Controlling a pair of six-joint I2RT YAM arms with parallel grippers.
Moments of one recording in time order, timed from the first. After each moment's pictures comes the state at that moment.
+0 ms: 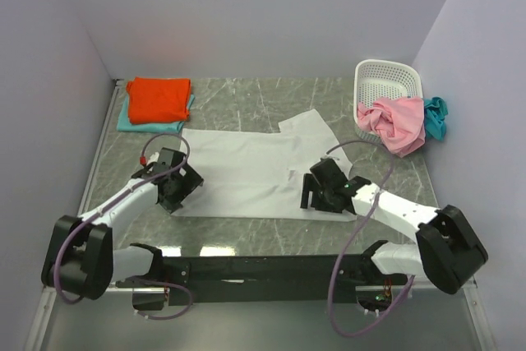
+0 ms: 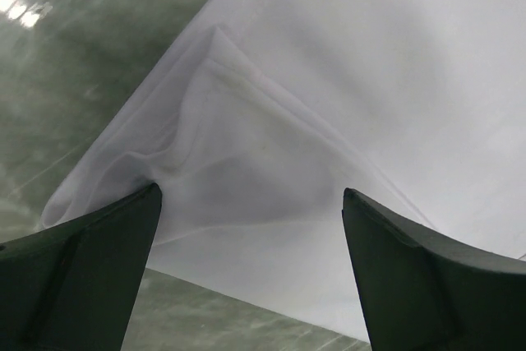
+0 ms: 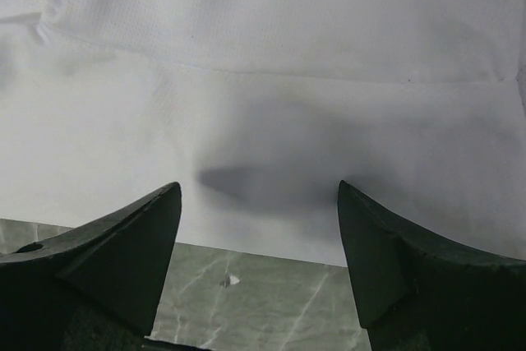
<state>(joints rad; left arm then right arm) -0.27 1.24 0.60 -0.46 -0.13 -1.05 0.60 1.26 0.58 -0.43 0.11 0.69</state>
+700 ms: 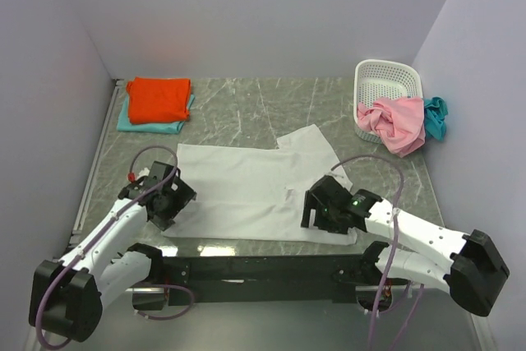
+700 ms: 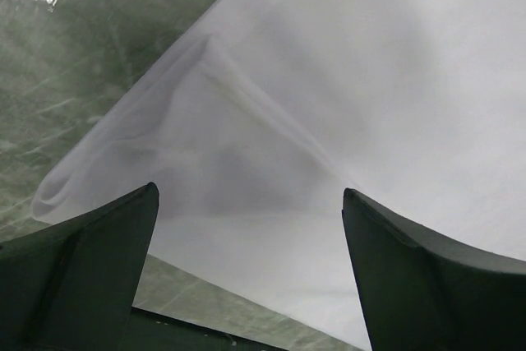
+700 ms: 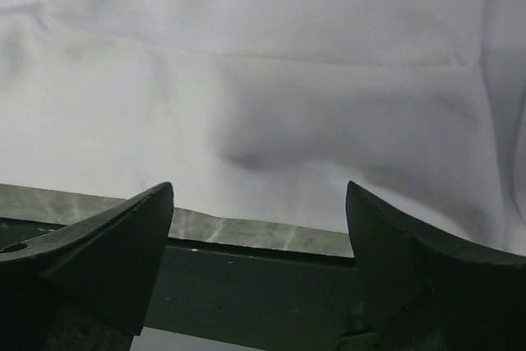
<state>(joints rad) -0.28 0.95 0.51 -0.74 -0.14 -1.15 0.79 1.00 0.51 -0.69 0.09 0.93</state>
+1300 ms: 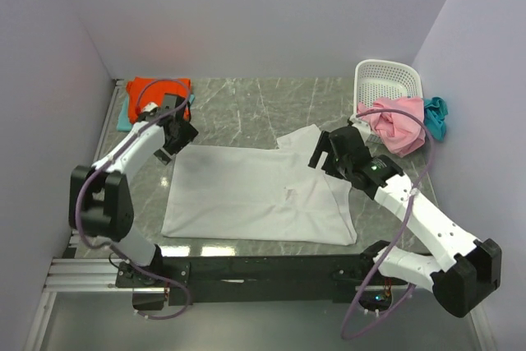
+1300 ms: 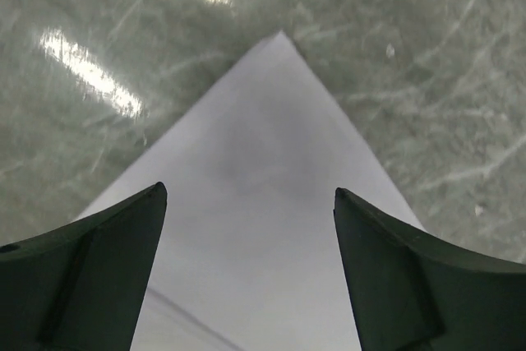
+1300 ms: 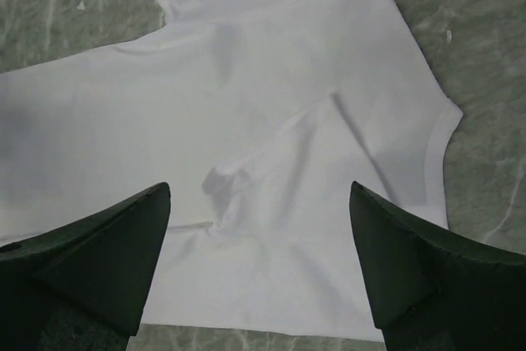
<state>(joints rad) -0.21 1.56 1.19 -0.74 -0.33 -1.01 0.53 1.06 0.92 -0.67 0.30 0.76</state>
